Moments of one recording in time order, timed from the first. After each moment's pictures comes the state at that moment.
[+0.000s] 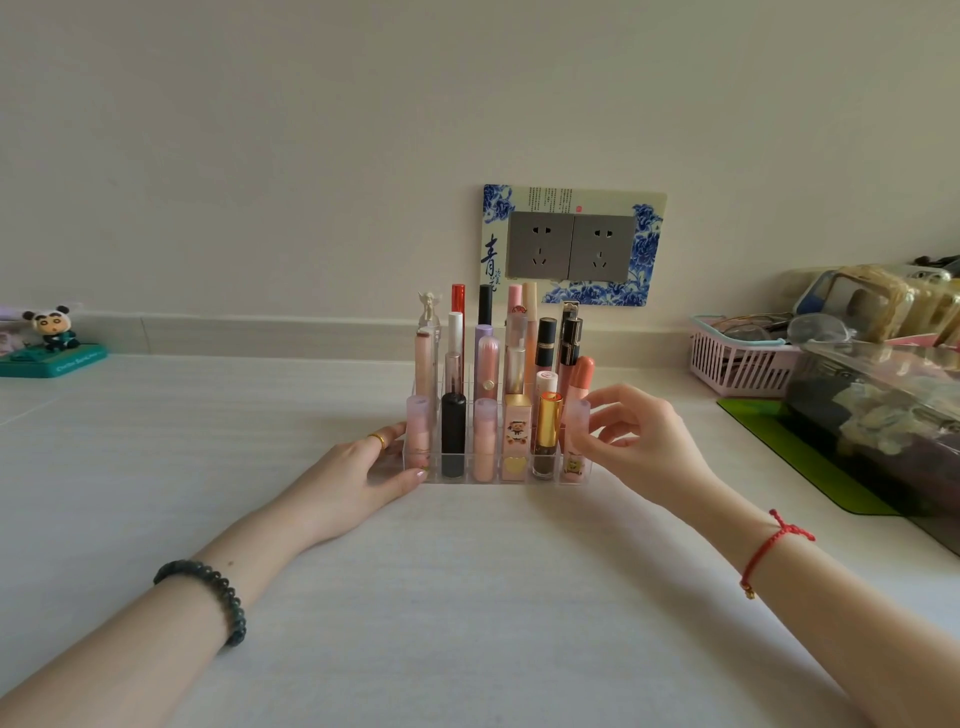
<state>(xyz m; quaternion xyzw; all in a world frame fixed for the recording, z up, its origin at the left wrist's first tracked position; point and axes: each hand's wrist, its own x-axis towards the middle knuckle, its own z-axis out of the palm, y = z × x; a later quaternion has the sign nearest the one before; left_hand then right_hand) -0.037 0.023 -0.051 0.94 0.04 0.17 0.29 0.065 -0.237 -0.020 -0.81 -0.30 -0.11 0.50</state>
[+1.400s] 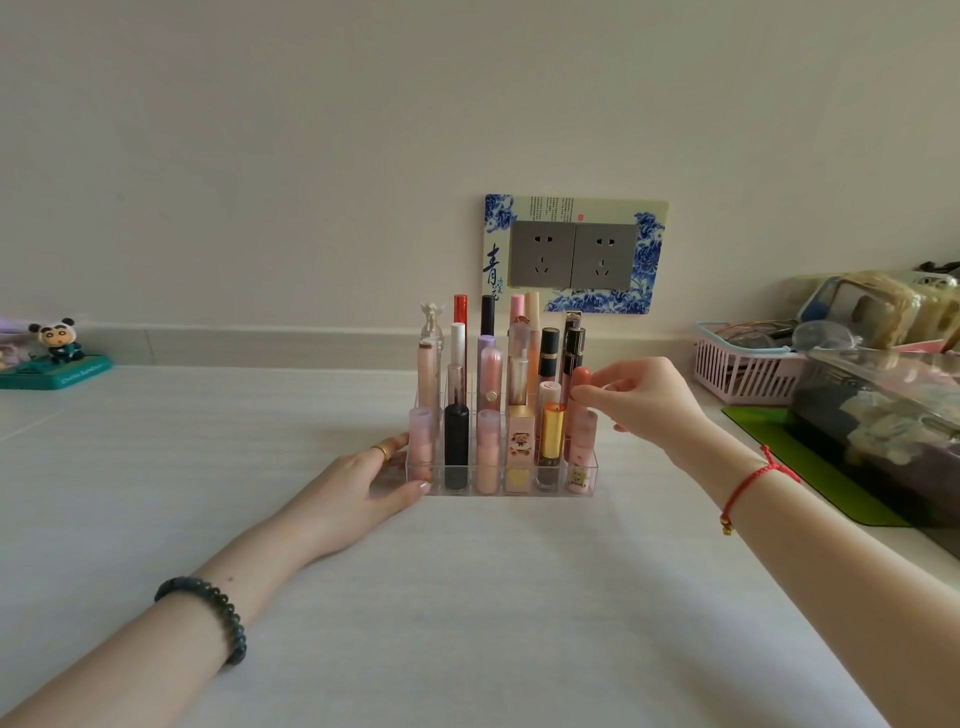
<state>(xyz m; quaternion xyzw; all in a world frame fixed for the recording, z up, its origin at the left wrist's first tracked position) -0.038 0.022 -0.049 0.94 0.04 0.17 0.29 0.093 -0.220 0.021 -0.86 -0.19 -0.08 0.46</state>
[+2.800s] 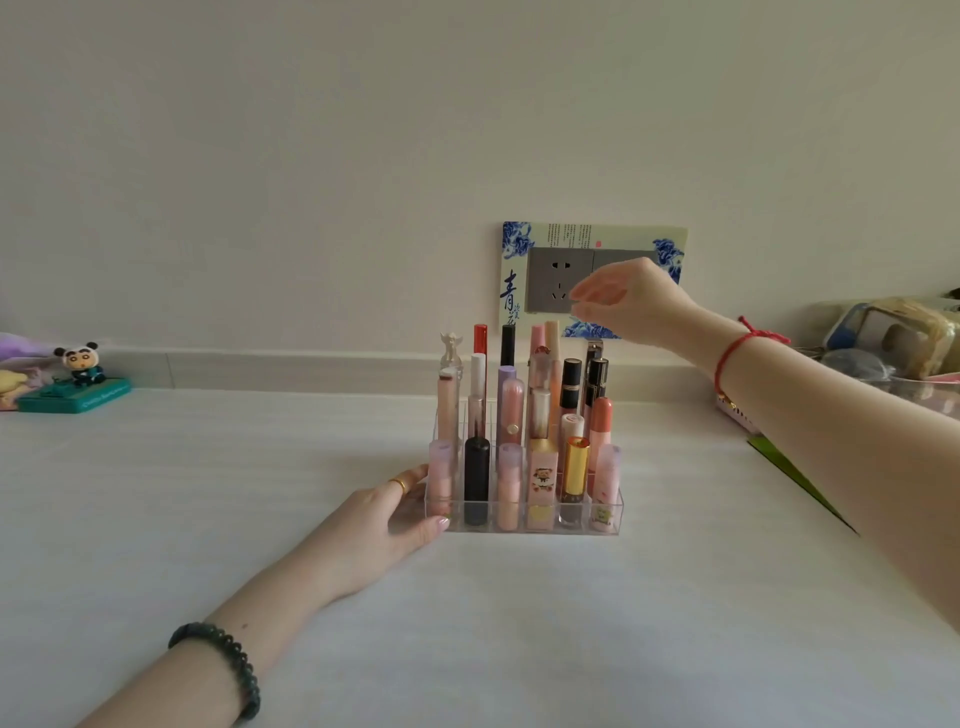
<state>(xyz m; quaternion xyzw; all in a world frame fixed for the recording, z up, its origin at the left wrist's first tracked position) -0.038 0.022 -0.051 0.93 0.04 0.18 0.31 0.128 -0.188 0.112 -0.86 -0.33 -0.17 0.35</state>
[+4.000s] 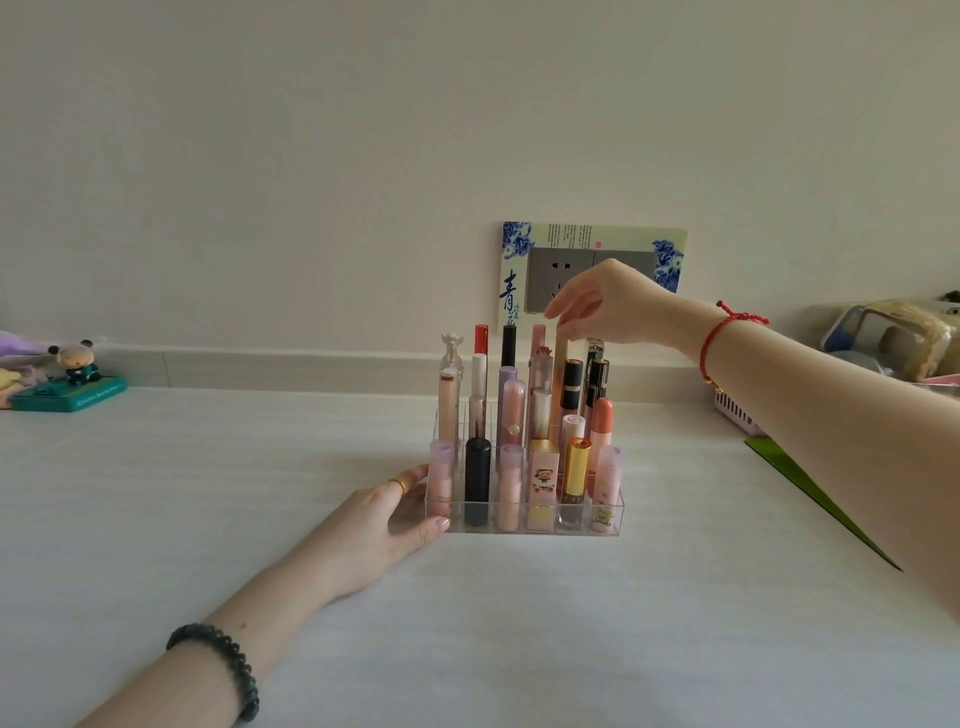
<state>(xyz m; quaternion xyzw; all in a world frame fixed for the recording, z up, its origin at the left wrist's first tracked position) -0.038 0.023 -0.050 0.93 0.04 0.17 0.32 0.128 -0.174 0.119 -0.88 -0.40 -0.10 0.26</state>
